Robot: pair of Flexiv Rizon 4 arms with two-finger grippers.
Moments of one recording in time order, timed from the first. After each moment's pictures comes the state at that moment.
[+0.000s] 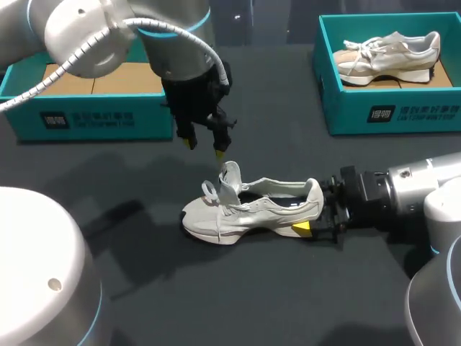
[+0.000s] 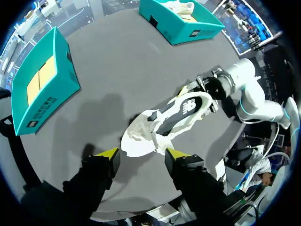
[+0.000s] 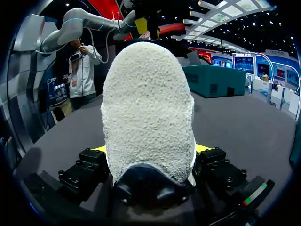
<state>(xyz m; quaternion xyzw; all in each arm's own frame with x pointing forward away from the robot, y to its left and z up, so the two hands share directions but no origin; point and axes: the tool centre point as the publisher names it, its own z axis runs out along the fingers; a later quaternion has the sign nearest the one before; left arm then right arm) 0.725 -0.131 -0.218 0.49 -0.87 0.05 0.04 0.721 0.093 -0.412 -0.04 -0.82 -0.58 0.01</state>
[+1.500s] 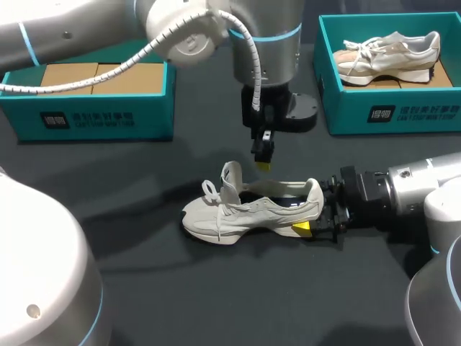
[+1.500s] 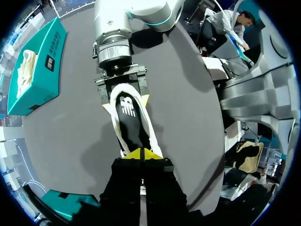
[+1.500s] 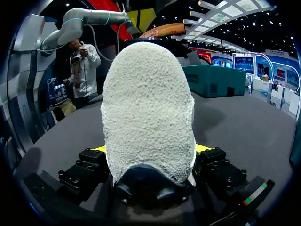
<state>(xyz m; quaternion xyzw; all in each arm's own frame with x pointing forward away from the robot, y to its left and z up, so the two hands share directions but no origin) 0.718 -0.227 -0.249 -0.12 -0.99 0.03 0.07 0.721 0.093 -0.412 -0.04 -0.82 -0.58 0.02</state>
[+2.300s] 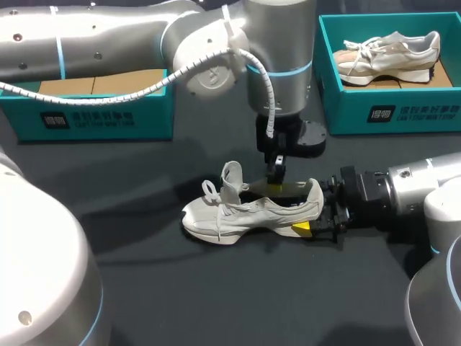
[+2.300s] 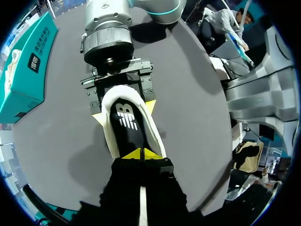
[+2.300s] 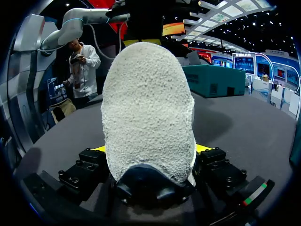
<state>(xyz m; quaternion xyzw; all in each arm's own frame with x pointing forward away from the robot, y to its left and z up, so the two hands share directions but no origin) 0.715 -0.253 -0.317 -0.13 -0.99 0.04 0.09 0.721 0.093 -0.412 -0.04 -0.82 -0.58 0.02</state>
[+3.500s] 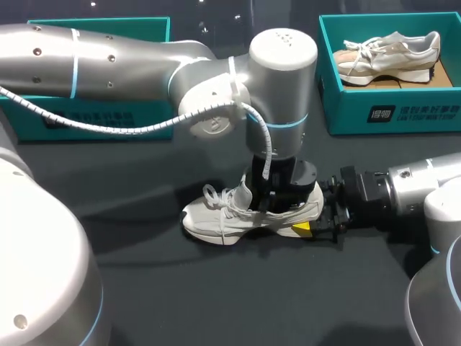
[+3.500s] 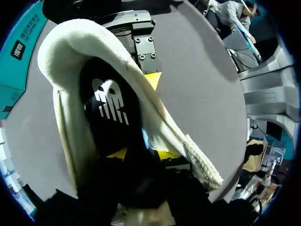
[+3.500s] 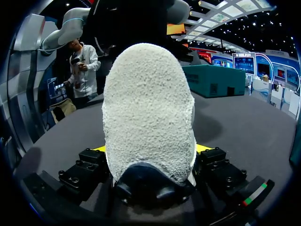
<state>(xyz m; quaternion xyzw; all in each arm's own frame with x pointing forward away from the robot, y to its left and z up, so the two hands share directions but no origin) 0.702 -0.237 -0.392 -0.13 -0.99 0.00 0.07 0.720 0.093 -0.413 -0.04 -0.82 -0.58 0.01</state>
